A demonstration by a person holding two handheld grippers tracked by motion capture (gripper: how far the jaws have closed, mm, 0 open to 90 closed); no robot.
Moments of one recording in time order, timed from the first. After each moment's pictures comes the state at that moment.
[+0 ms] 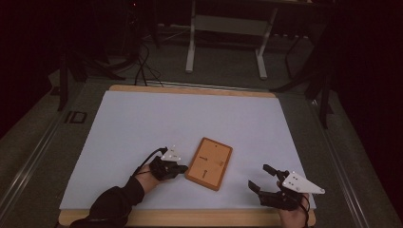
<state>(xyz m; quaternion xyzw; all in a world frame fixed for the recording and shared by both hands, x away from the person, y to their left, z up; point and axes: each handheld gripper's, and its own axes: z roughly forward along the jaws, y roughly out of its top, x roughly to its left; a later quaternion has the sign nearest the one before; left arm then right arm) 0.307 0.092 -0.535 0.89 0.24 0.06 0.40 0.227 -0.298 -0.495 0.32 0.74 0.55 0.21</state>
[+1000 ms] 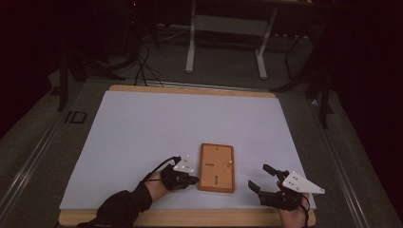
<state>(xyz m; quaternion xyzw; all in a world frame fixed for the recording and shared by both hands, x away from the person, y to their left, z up) 0.286 0.055 -0.529 0.90 0.18 0.03 0.39 0.228 -0.297 -0.495 0.32 0.74 0.55 0.21</state>
